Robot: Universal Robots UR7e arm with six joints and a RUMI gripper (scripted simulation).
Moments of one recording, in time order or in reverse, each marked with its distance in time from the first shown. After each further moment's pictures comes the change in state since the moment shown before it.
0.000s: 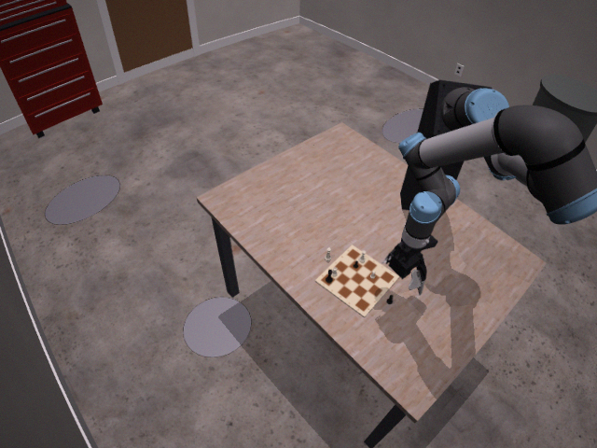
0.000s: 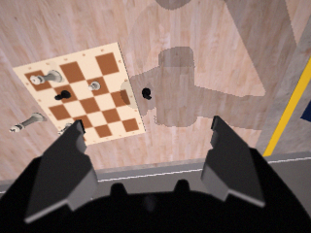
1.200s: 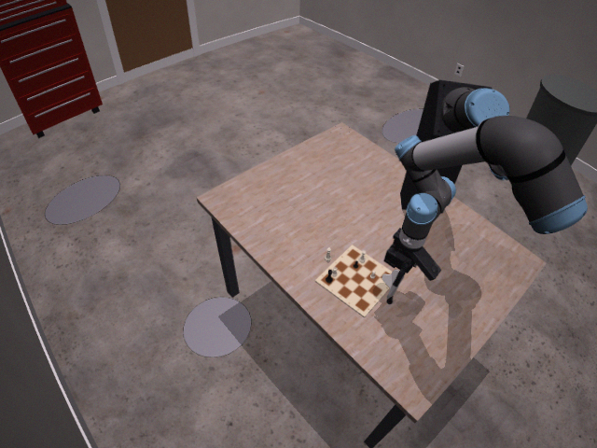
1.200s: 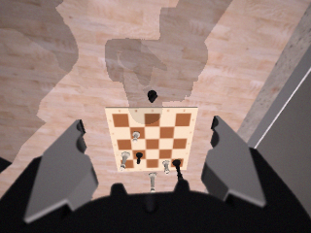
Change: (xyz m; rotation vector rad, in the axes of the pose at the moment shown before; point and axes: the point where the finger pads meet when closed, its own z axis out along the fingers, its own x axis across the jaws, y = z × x) arm 0.004 0.004 0.020 0.006 -0.003 1.349
